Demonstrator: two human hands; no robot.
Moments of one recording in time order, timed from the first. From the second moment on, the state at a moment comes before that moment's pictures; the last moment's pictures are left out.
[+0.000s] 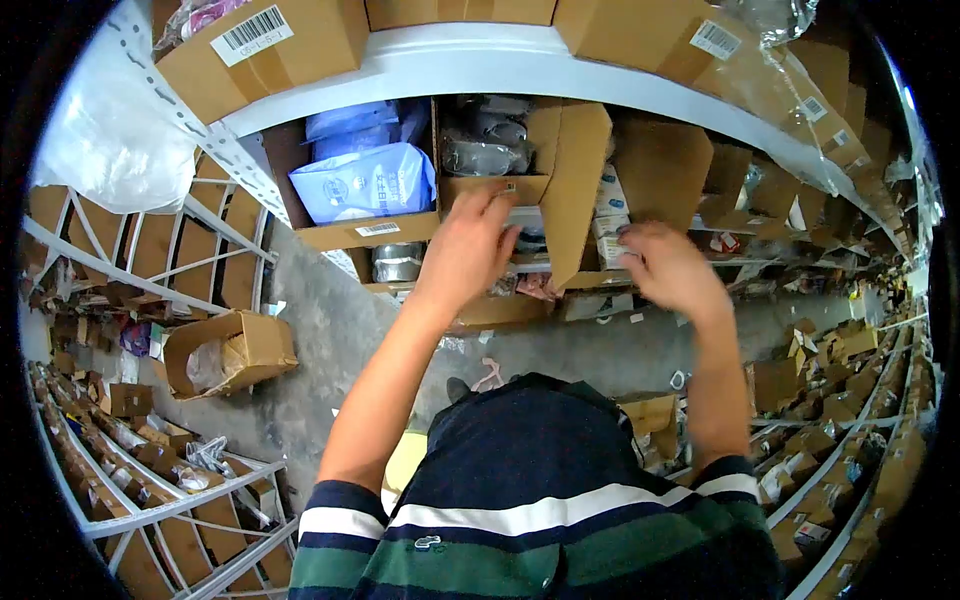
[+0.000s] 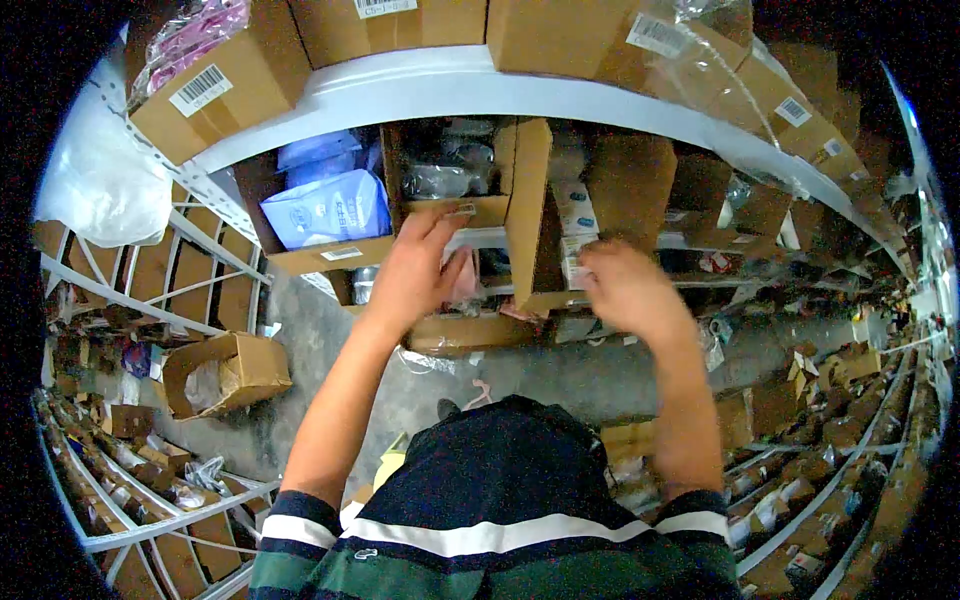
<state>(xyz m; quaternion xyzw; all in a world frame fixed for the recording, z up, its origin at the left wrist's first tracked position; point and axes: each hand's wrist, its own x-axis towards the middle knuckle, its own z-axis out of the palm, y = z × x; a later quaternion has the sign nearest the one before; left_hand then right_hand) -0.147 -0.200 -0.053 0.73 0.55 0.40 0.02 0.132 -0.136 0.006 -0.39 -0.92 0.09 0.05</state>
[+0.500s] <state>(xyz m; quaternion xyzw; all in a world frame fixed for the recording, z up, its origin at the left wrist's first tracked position) -0.135 -0.145 -0.066 0.70 0.65 0.25 -0.17 0.118 -0.152 -0.102 -0.31 -0.87 -0.05 0.38</state>
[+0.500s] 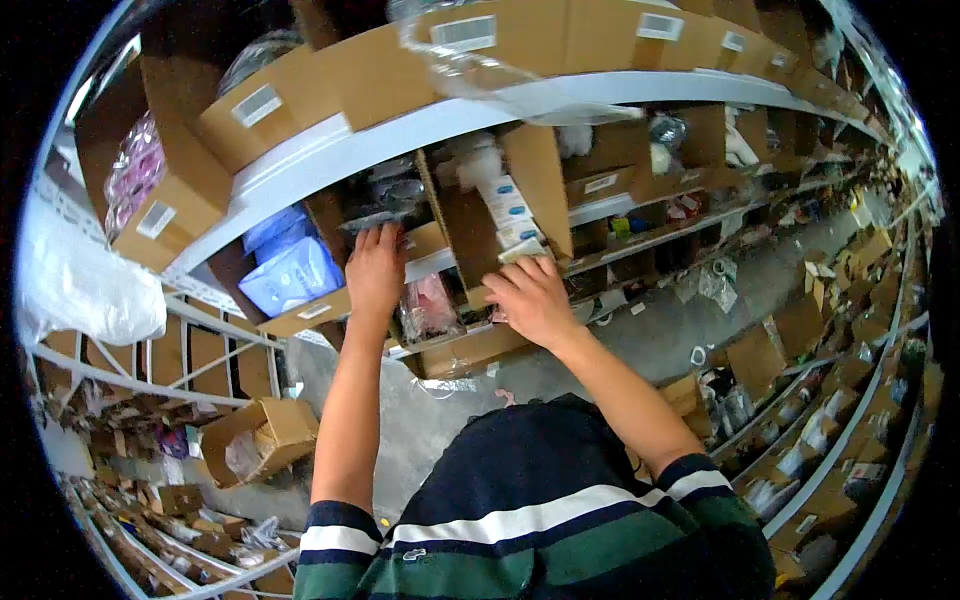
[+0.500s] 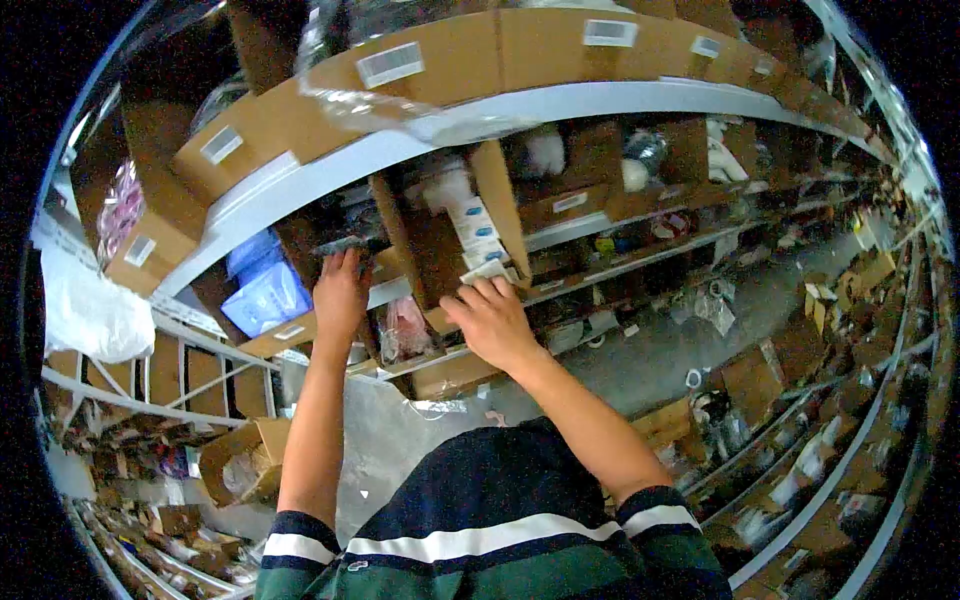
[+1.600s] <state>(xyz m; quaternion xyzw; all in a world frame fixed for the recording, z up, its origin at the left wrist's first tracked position) -0.097 -0.220 -0.059 0.67 0.68 0.25 -0.17 0.086 -0.077 -0.101 -0.34 -0.88 -0.03 0.34</state>
